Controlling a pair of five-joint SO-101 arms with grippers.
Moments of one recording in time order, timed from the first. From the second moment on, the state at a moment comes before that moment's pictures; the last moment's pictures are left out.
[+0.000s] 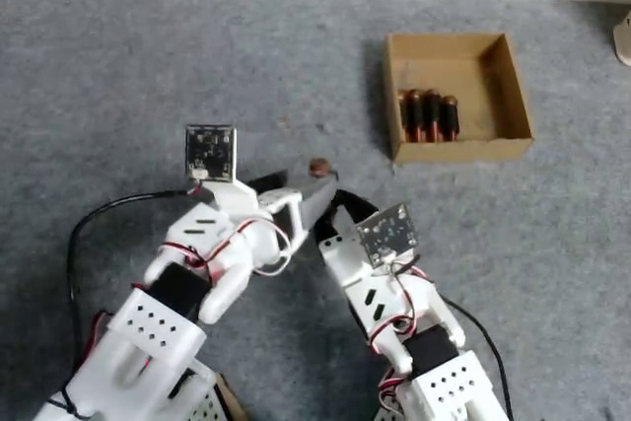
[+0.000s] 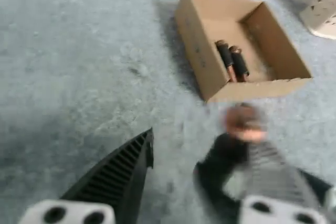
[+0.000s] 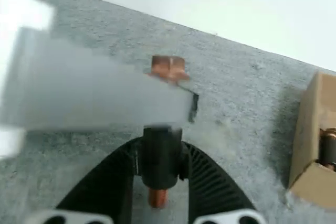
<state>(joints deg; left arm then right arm) 25.8 -56.2 69.3 31.6 30.5 -28.8 -89.8 96.1 12.3 6.5</state>
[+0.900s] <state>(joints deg) 8.3 -55.2 80.8 30.9 30.1 -9.2 -89.8 95.7 11.4 6.5</state>
